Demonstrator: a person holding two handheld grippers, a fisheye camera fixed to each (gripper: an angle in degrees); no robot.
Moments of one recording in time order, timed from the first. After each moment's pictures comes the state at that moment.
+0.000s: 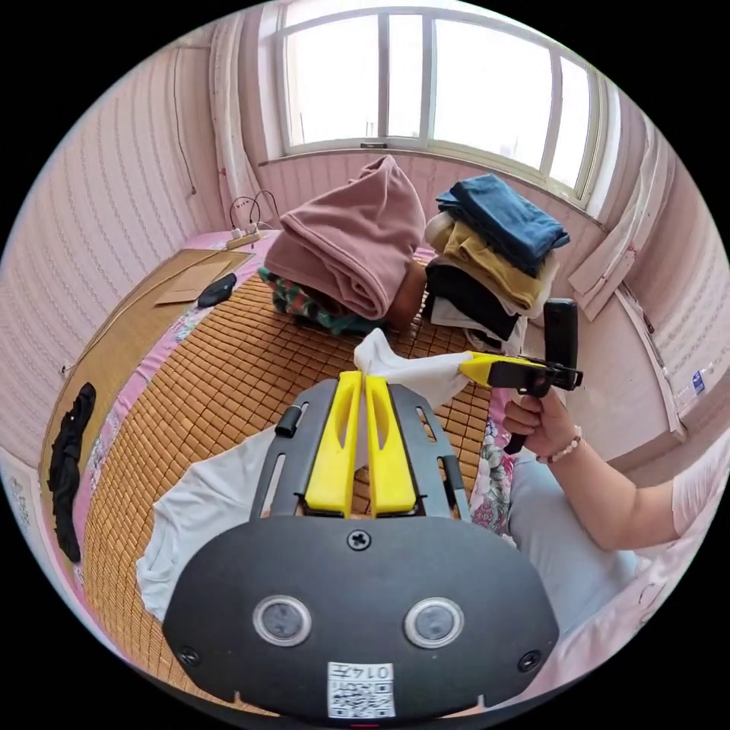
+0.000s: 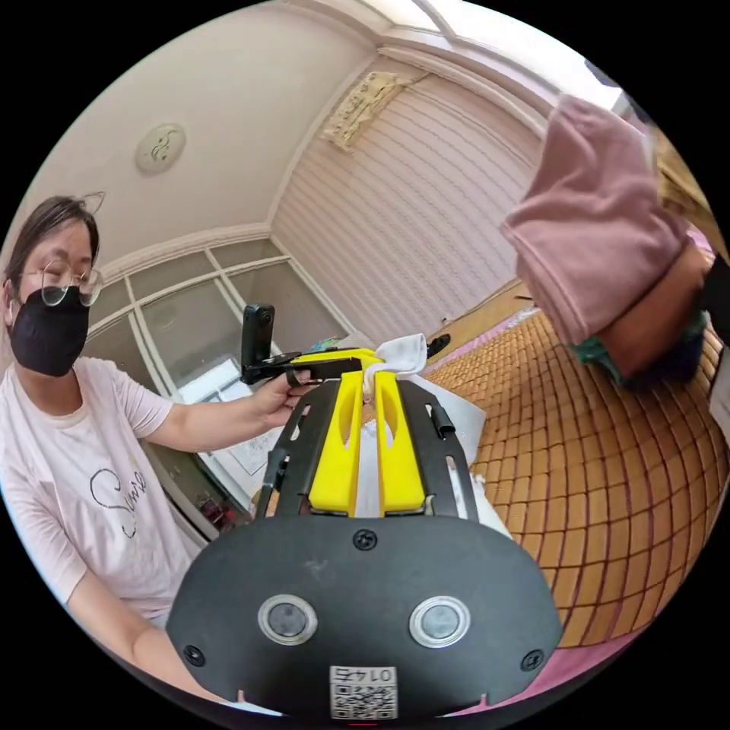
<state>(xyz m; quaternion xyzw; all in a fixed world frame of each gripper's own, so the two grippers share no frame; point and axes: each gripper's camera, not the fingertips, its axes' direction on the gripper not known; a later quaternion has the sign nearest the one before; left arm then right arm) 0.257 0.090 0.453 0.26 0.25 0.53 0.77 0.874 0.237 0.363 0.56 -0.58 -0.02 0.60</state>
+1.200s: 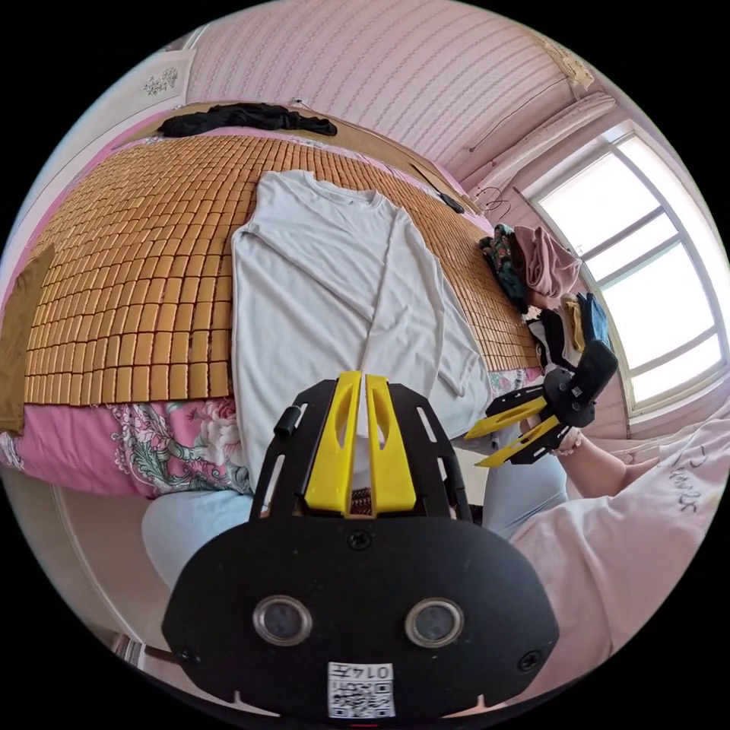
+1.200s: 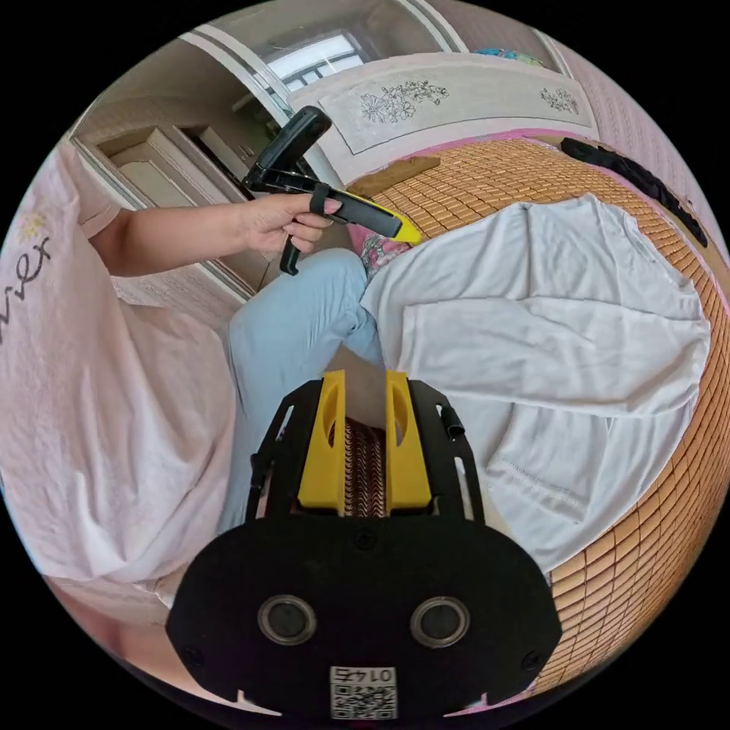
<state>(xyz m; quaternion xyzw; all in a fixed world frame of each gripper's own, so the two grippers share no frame) -0.273 0.133 0.639 0.11 0.32 0.13 0.93 0.273 0.336 0.447 0.21 -0.38 -0.53 0.72</state>
